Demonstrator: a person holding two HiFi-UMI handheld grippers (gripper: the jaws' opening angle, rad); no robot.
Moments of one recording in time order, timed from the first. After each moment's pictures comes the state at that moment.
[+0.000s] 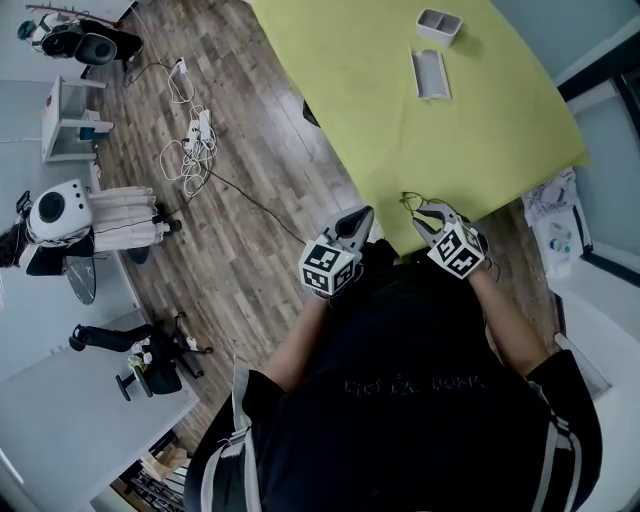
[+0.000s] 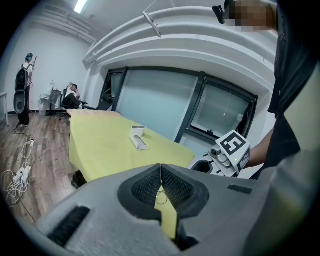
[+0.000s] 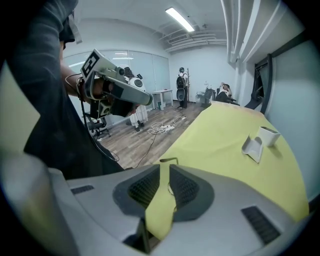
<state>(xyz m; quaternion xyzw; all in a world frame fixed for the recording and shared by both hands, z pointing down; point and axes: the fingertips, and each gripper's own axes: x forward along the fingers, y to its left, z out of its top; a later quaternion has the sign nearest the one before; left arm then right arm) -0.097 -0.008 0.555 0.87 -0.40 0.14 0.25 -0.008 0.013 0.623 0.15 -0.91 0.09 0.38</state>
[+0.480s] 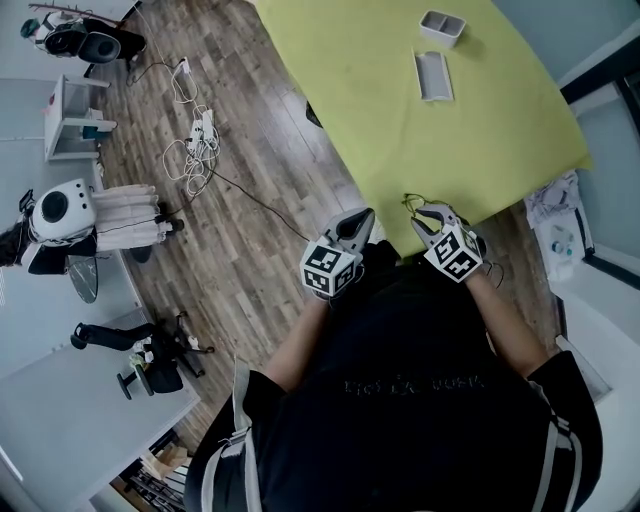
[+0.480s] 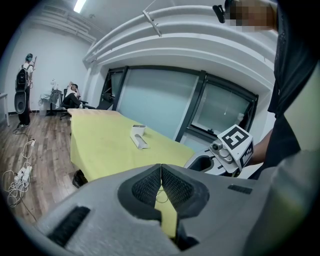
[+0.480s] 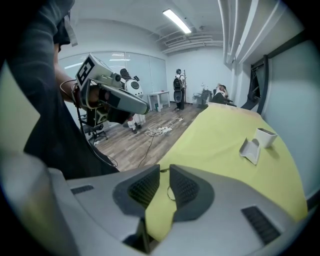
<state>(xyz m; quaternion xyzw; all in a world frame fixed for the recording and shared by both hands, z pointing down) -0.099 -0.008 0.557 0.87 -0.40 0.14 0.25 -0.017 0.006 0.609 0.17 -0.91 0.09 0.37</state>
